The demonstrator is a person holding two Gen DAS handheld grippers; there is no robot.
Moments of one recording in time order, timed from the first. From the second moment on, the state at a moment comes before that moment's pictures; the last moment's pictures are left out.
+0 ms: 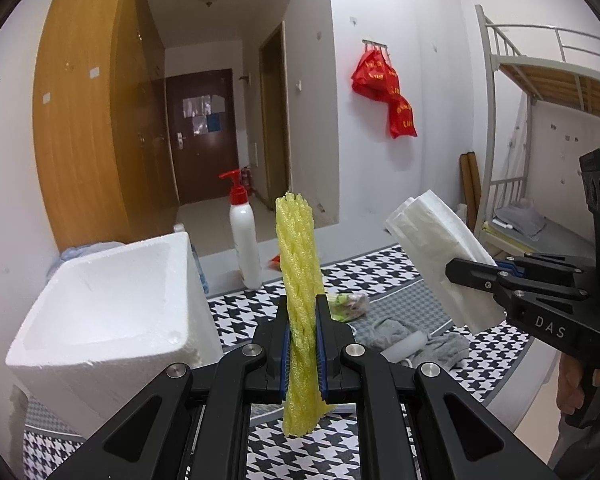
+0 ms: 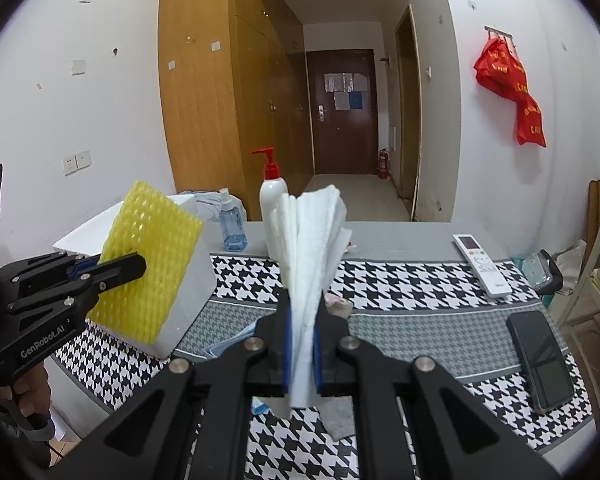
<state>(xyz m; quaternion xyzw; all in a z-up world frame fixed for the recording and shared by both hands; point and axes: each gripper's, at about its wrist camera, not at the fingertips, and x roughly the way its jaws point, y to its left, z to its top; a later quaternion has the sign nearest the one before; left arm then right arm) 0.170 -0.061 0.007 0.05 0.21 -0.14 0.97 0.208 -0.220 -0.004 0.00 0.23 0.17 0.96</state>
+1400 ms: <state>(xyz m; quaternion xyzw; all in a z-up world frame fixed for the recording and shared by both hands) 0.161 -0.008 0.056 0.04 0.16 -0.06 0.98 0.219 -0.165 0.032 -0.03 0.19 0.24 0.95</state>
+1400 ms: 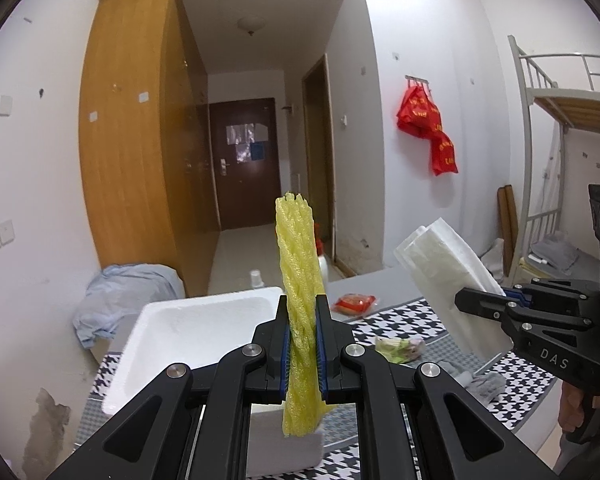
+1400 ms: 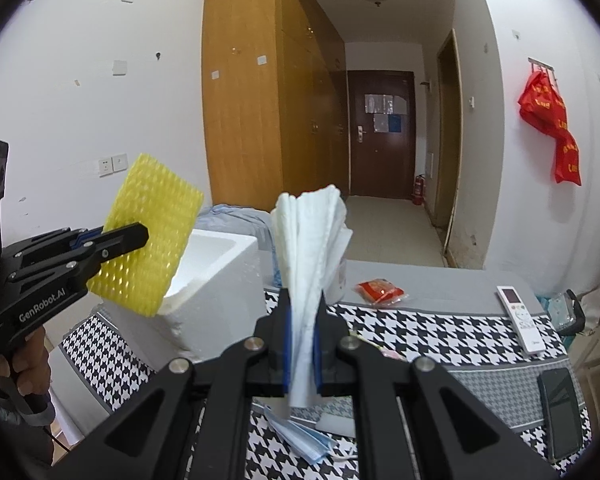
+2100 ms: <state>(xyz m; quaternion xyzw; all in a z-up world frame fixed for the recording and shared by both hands) 0.166 0.036 0.060 0.03 0.17 0.00 0.99 0.219 -0.122 0.041 -0.04 0.18 0.30 0.94</state>
